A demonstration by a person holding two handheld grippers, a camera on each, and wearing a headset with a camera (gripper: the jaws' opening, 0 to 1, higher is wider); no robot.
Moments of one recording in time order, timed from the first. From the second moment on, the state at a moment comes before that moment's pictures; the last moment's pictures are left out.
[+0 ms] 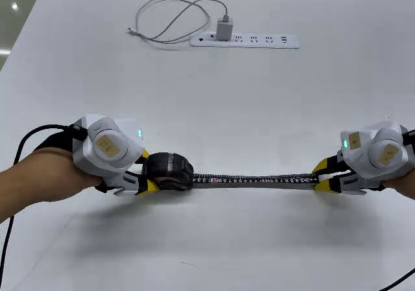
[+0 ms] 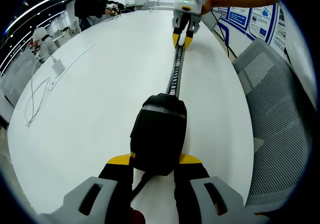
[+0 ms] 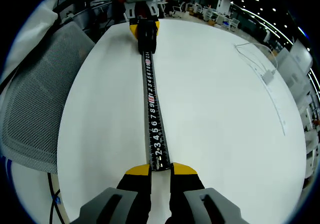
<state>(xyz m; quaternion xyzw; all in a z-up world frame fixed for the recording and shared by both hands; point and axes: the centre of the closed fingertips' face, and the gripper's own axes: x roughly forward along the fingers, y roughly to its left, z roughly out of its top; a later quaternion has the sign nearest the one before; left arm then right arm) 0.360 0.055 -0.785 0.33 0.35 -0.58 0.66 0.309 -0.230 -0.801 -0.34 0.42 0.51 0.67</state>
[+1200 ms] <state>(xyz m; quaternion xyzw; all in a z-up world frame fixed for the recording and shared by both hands) 0.362 0.056 -0.783 0.31 0.35 -0.57 0.67 0.305 -0.223 -0.799 -0.32 0.44 0.49 0.68</state>
